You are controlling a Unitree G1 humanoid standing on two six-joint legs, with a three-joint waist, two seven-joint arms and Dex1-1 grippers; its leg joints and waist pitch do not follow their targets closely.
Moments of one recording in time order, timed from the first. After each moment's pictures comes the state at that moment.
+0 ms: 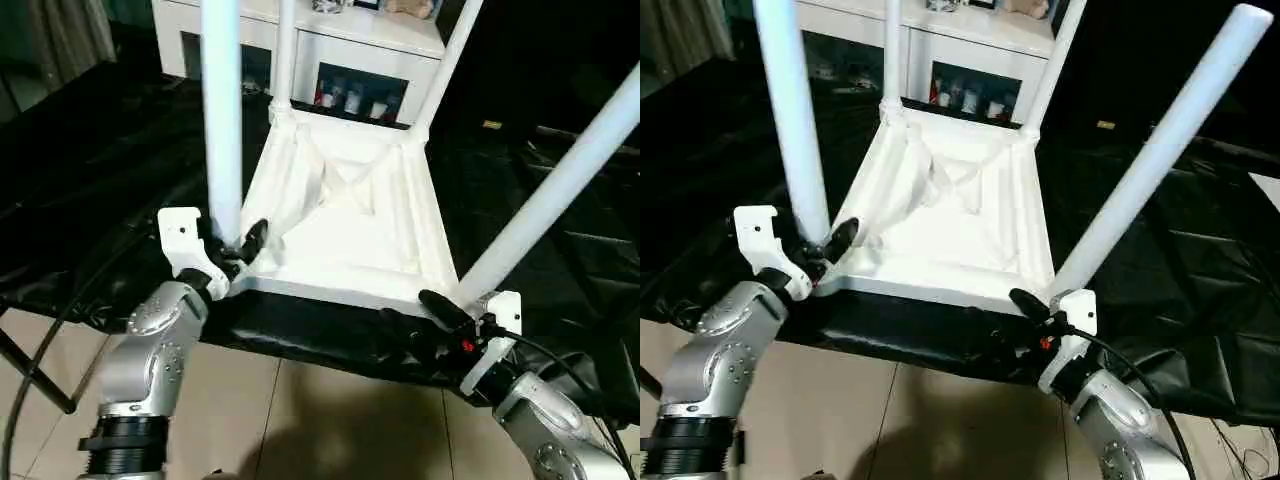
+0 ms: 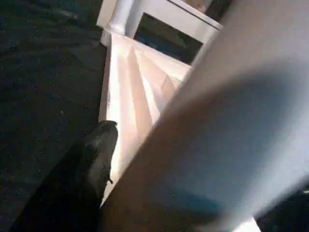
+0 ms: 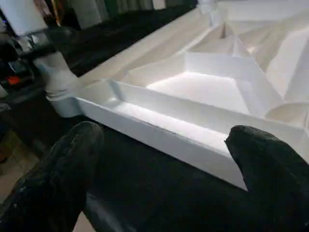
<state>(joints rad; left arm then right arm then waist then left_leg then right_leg) -0.29 0.12 0.12 0.06 -0.42 0.38 -0.20 0.12 -0.24 0.01 -0.12 0.48 0.28 0.56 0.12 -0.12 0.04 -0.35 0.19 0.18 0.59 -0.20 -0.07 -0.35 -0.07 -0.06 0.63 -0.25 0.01</state>
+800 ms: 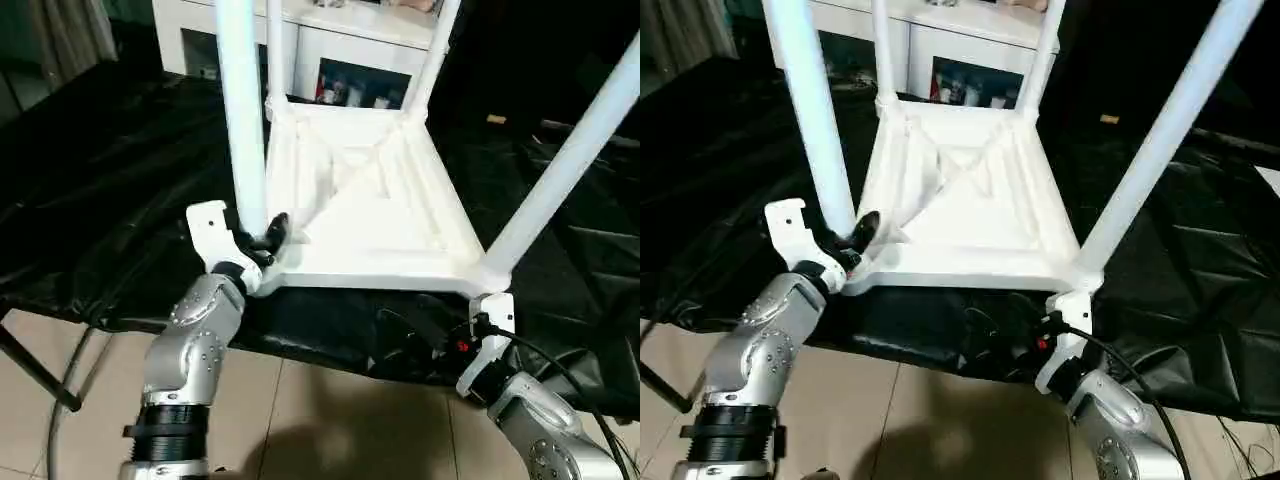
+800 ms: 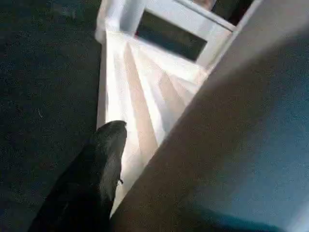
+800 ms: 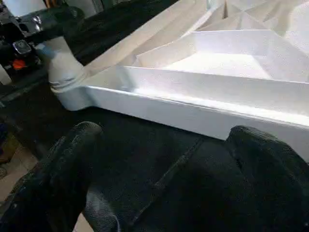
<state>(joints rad) -0.33 0.06 0.05 0.09 -0.29 0.30 -0.12 0.10 -0.23 0.01 -0.09 0.47 0.30 0.57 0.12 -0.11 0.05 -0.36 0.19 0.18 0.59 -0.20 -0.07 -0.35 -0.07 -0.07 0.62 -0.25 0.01</state>
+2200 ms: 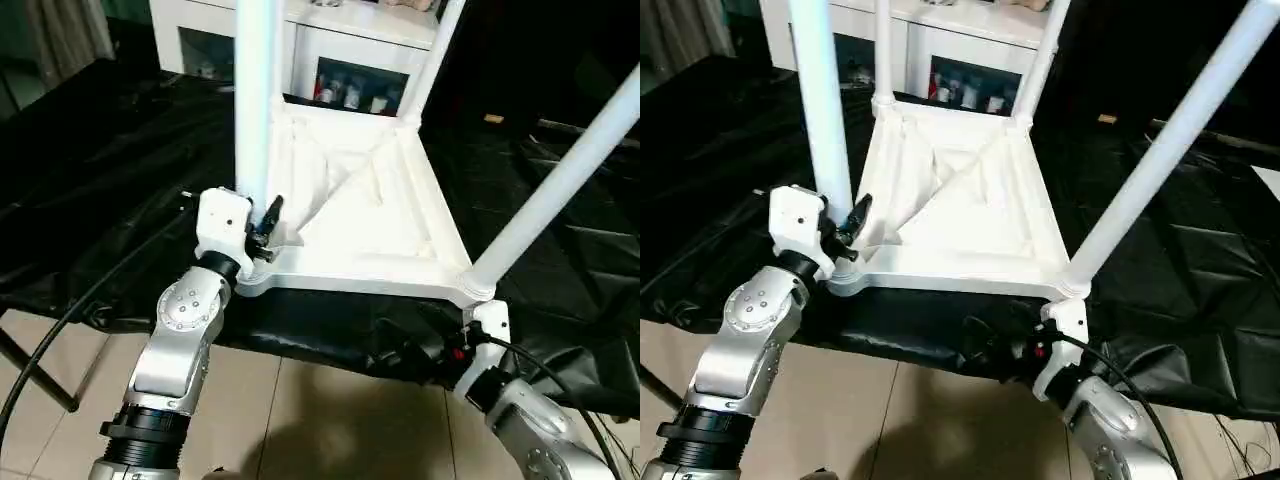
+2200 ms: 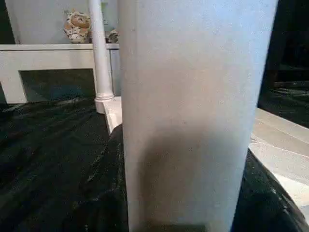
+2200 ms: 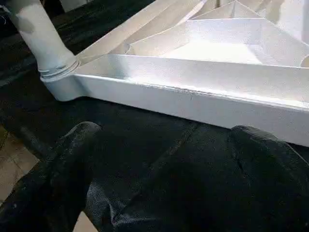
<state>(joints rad) -0.31 0.15 -0.04 0.04 -0.06 0.11 -0.17 0.12 -0.22 0.02 -0.07 0.42 0.27 0.55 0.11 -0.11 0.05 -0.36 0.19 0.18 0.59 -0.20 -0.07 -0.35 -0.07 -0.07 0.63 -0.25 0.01</state>
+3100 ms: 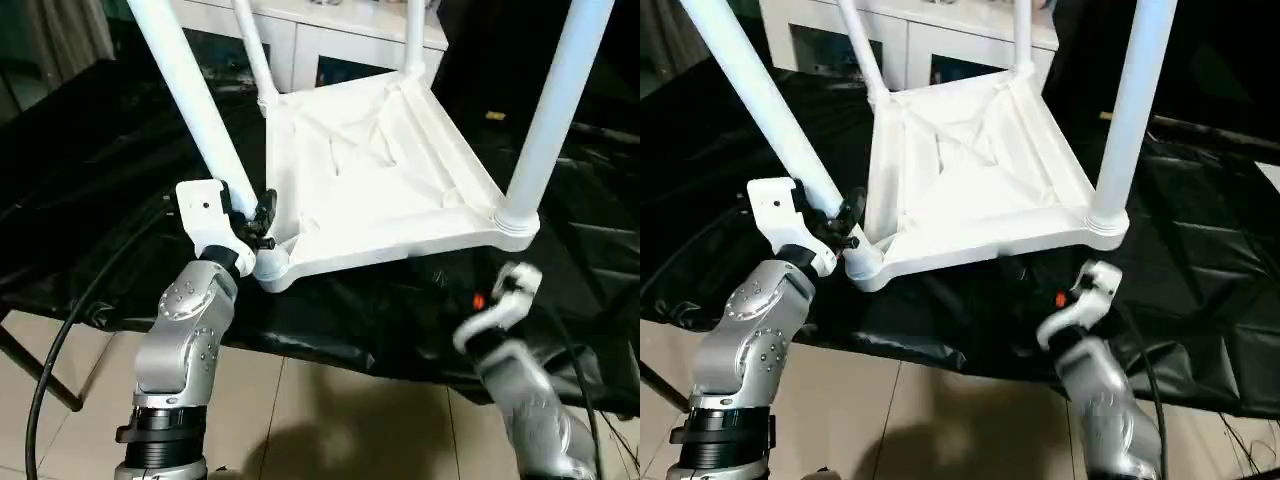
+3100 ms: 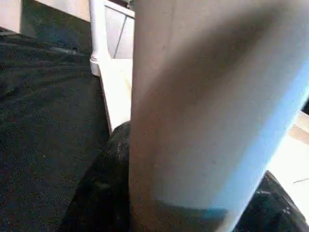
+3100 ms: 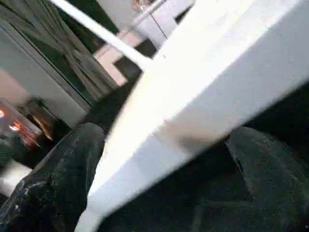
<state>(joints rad) -0.34 -0.01 0.10 -0.09 -0.26 0.42 -0.10 -0.14 -0.02 -0.25 0.11 0.73 0.36 0.41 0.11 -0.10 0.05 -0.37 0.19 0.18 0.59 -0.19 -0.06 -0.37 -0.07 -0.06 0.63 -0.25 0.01</state>
